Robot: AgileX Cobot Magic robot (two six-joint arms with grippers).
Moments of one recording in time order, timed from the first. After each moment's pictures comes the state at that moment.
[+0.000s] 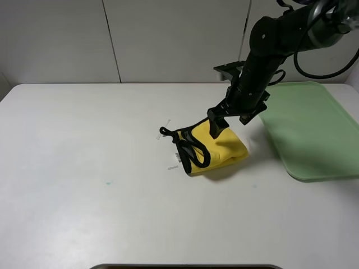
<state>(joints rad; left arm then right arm) -0.05 0.16 -0.50 0.14 1.06 -0.20 0.40 2.05 -1.38 0.13 0.80 -0.29</state>
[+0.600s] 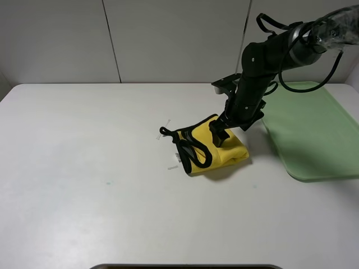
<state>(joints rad) -0.05 0.16 -0.50 0.14 1.06 -0.20 0.40 2.15 -1.38 0.04 0.71 -0.29</state>
